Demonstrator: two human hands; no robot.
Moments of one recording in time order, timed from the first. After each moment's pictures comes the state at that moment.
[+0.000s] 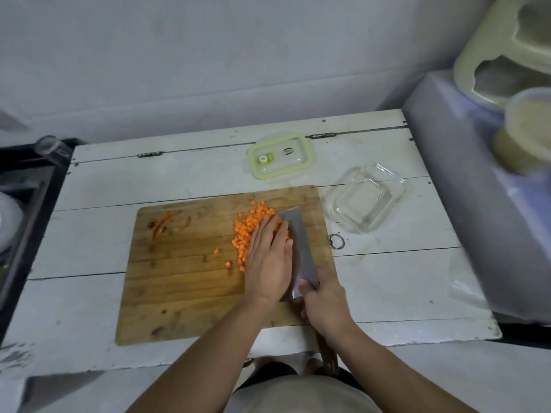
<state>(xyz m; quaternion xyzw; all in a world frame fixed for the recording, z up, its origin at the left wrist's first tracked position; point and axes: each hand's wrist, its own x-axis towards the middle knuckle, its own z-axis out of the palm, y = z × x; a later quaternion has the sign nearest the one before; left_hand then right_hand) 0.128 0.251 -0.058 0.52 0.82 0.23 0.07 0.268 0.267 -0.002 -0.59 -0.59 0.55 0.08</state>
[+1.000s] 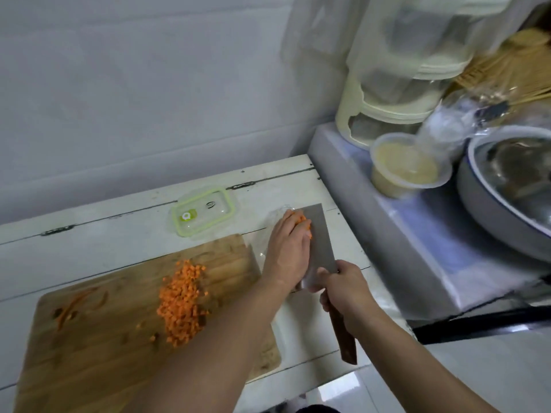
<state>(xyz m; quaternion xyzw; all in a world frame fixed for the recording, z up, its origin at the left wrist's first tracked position) 0.235 0.419 -0.017 0.63 0.67 0.38 0.12 0.368 0.379 0.057 -0.67 -0.46 0.54 0.20</state>
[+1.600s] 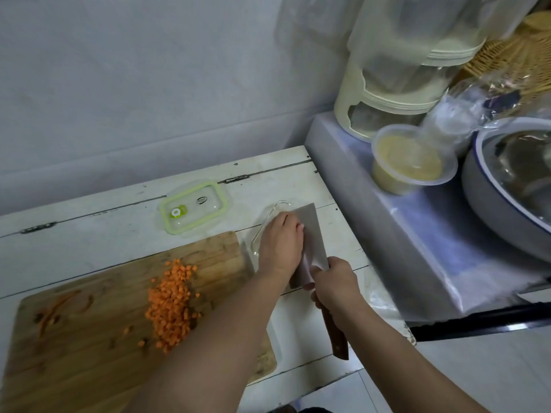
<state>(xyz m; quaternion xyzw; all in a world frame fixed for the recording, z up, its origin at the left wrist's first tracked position) 0.236 0.448 -0.031 0.59 0.74 0.31 0.10 0.357 0.399 0.040 -0.72 -0.47 0.50 0.15</state>
